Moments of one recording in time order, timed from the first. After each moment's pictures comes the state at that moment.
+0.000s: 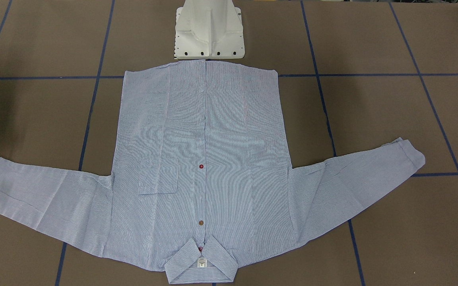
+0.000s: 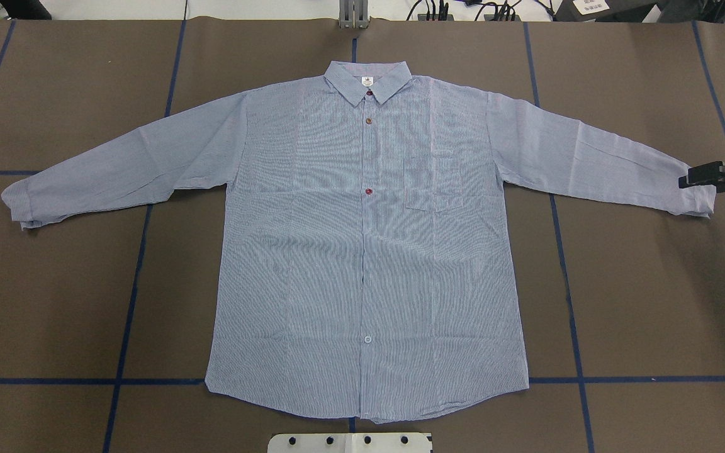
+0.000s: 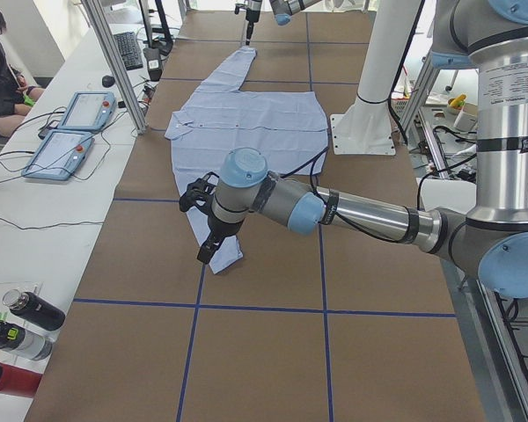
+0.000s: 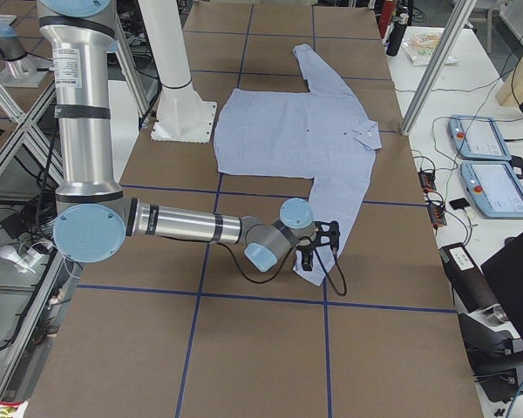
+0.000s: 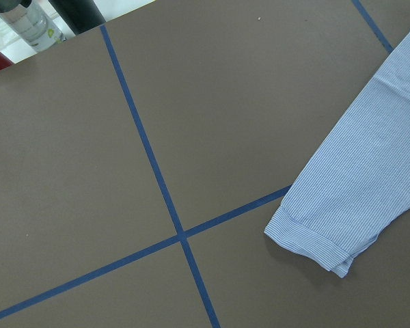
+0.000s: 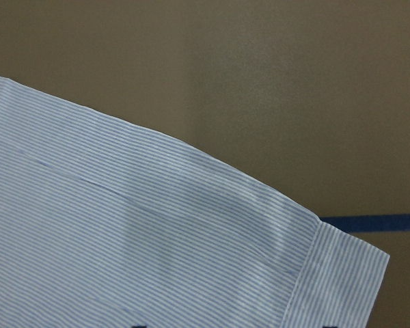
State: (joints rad) left arm -1.55 -1.48 -1.87 -1.81 -2.31 0.09; right arm 1.16 -1.56 1.35 -0.63 2.21 0.85
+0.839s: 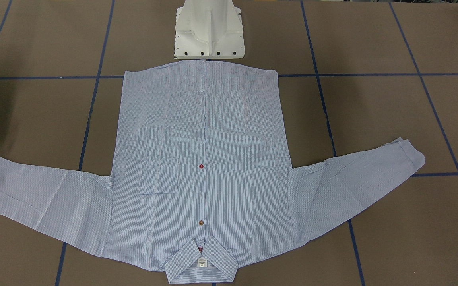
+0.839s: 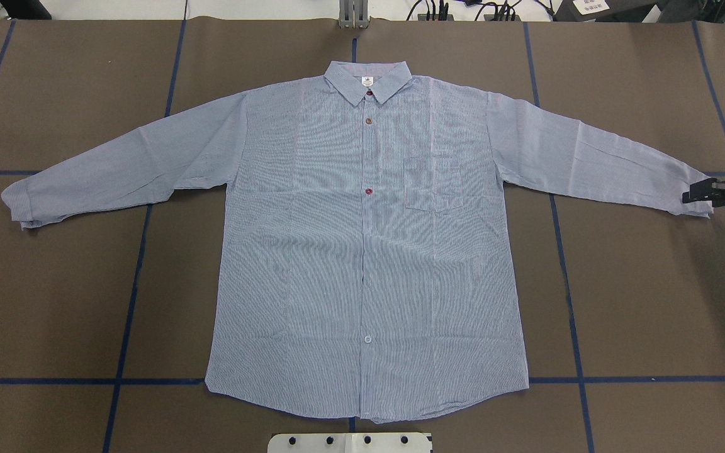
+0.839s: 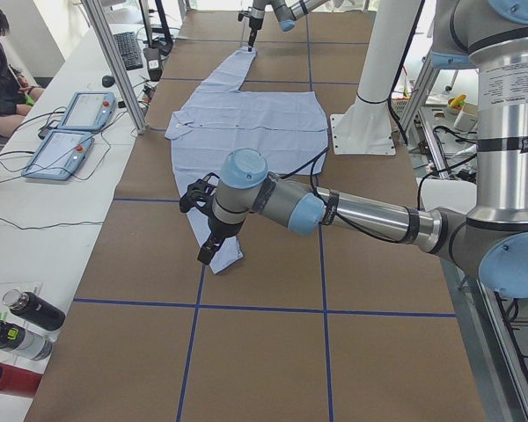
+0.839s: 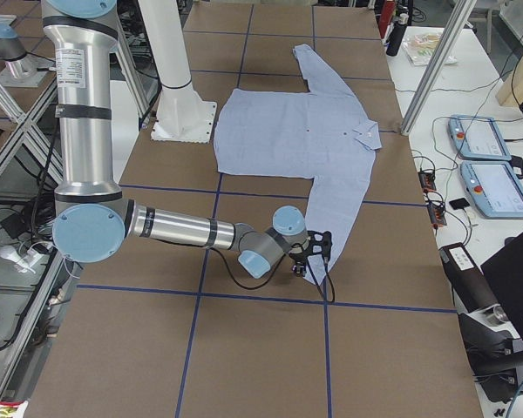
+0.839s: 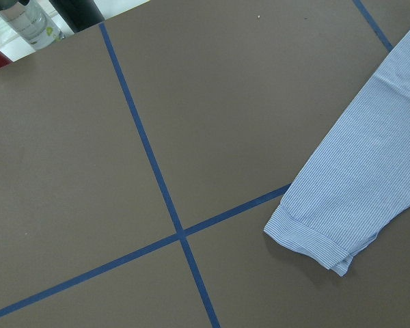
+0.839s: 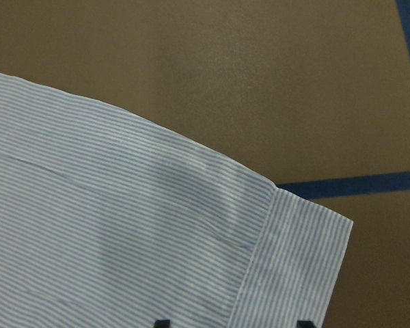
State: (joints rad) left arm -1.55 -1.47 -1.87 -1.81 -2.31 0.09; right arm 1.12 -1.59 1.32 -0.60 2.15 0.88
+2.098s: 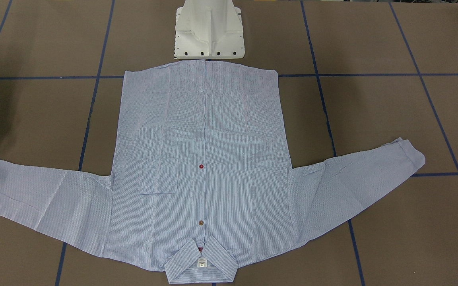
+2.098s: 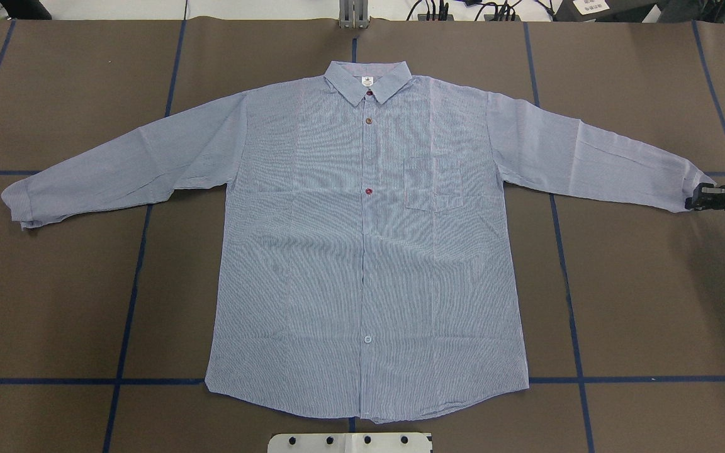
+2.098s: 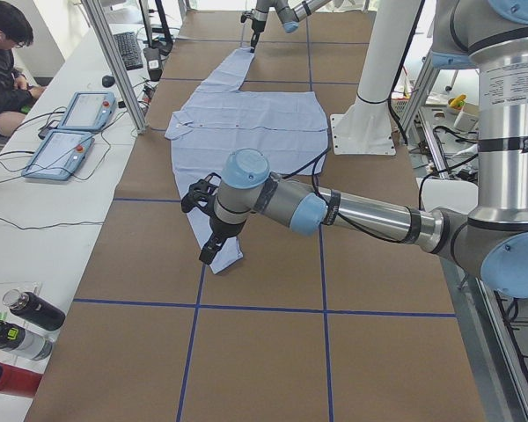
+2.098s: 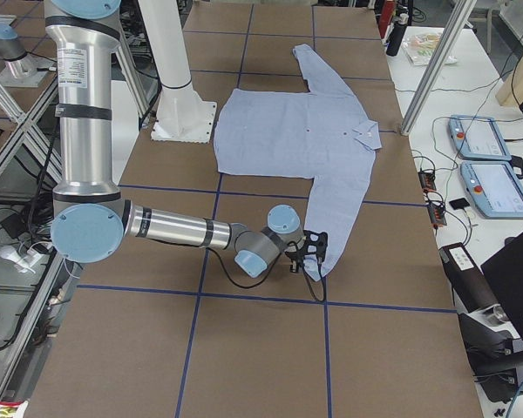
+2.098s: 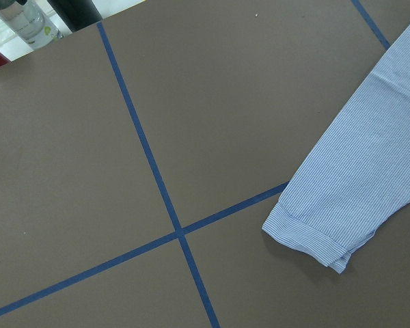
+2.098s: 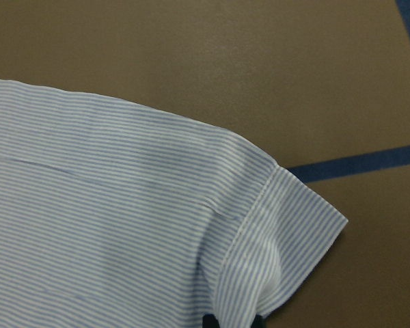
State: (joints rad) left arm -1.55 -1.47 -1.88 -1.81 -2.31 0.10; right arm 1.09 -1.60 1.35 -0.58 2.12 1.00
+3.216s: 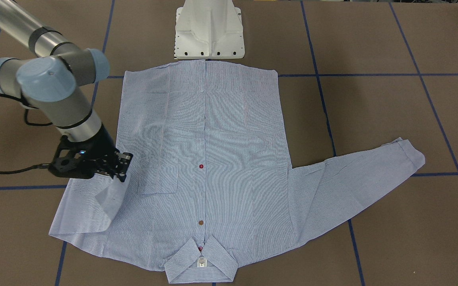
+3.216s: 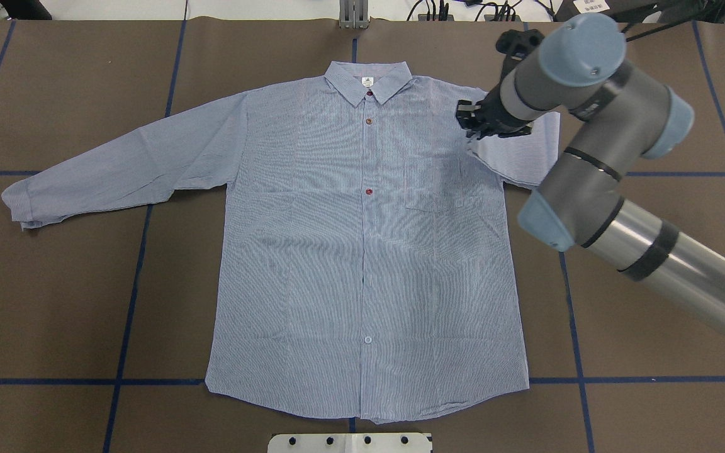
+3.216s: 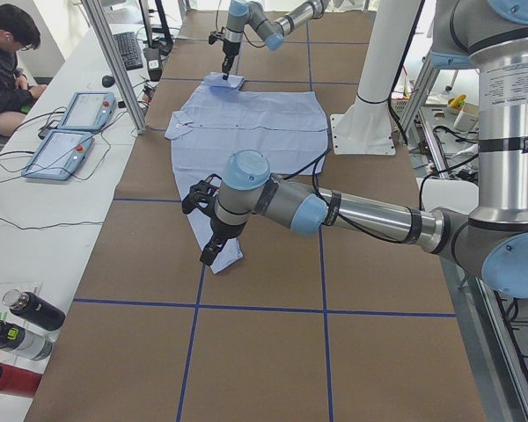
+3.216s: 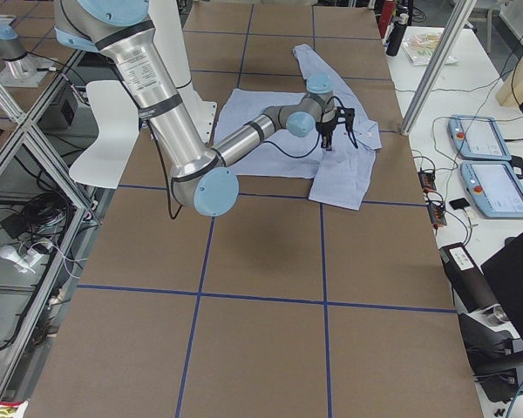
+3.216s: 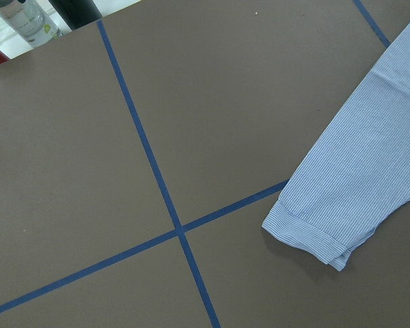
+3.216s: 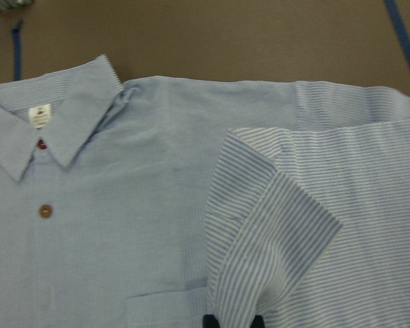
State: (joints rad) left arm -1.55 -1.46 -1.88 -1.81 -2.31 0.10; right arm 0.78 -0.96 1.54 -1.26 1.89 1.25
